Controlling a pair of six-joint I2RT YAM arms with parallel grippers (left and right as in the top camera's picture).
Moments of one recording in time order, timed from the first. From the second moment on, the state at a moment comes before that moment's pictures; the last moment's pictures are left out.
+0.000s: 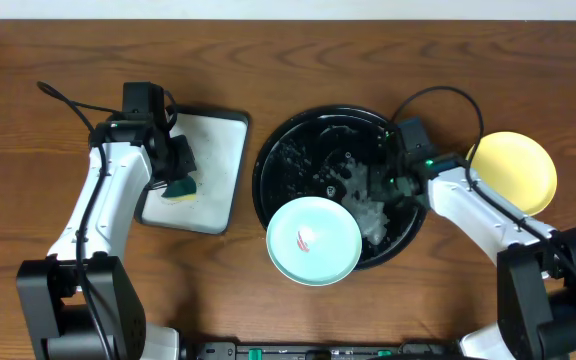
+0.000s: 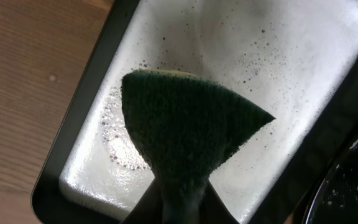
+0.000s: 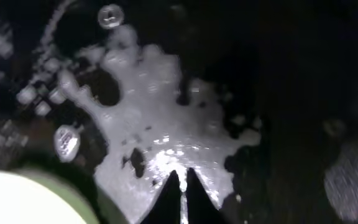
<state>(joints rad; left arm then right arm) 0.04 1.63 1.19 -0.86 0.00 -0.30 0.32 1.70 0.96 -0.50 -0.17 0.32</state>
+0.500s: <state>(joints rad) 0.04 1.63 1.19 -0.86 0.00 -0.30 0.43 1.70 0.94 -0.76 -0.42 0.18</state>
